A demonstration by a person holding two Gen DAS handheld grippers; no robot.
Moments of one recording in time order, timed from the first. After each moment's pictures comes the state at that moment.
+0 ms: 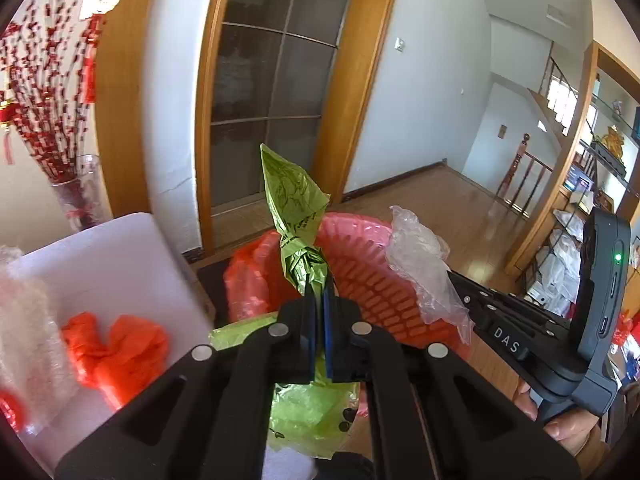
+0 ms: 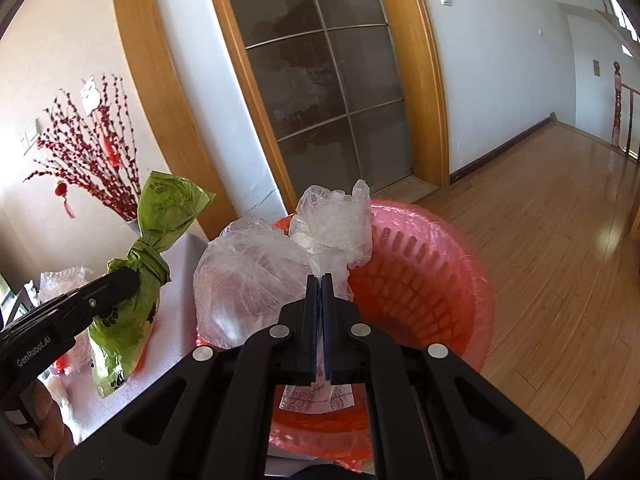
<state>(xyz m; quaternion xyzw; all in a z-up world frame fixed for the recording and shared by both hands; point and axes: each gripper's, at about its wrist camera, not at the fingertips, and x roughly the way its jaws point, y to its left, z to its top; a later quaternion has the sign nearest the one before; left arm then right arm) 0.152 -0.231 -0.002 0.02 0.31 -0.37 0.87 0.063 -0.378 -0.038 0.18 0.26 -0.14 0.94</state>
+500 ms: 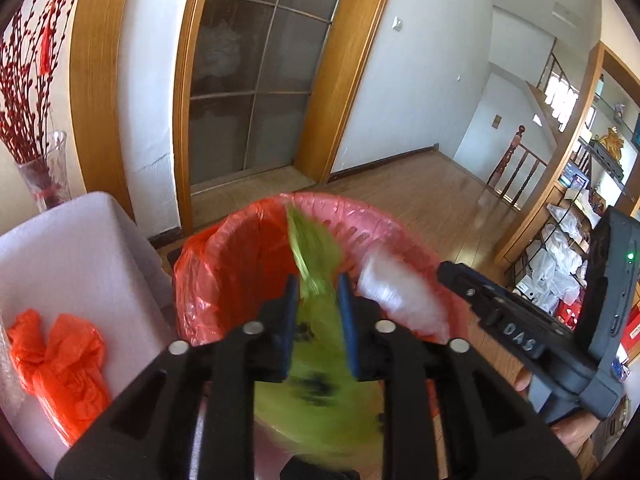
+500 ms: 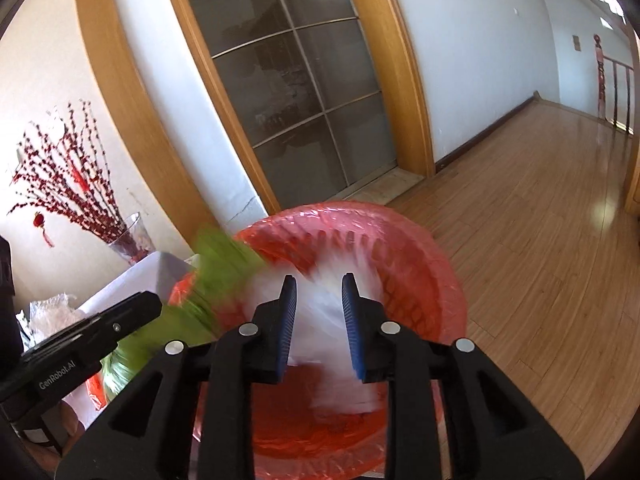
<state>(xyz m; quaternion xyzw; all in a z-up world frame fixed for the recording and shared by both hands) 0.168 -0.276 -0.030 0.01 0.36 -0.38 0.85 0.063 -0.421 -0.054 0.22 0.26 -0.16 0.93</state>
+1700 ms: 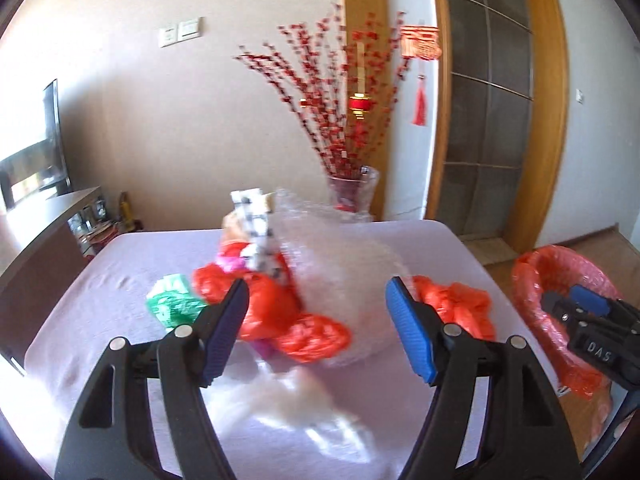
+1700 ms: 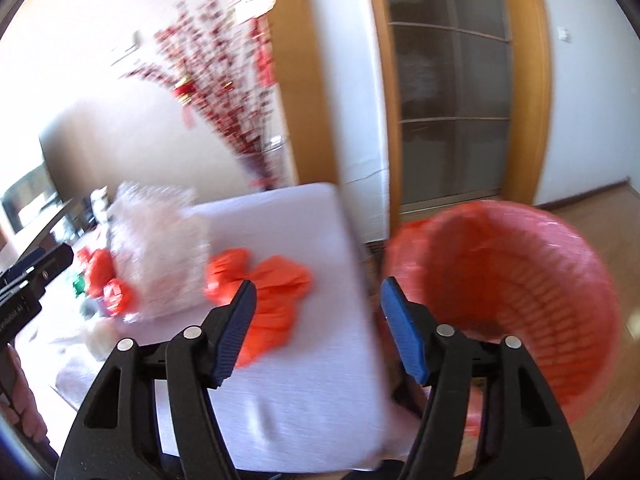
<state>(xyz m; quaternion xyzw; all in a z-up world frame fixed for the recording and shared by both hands) 0.111 0.018 0.011 0.01 0.25 0.00 0.97 0.114 -0.215 -0.031 0.07 0.29 0.03 0.95</state>
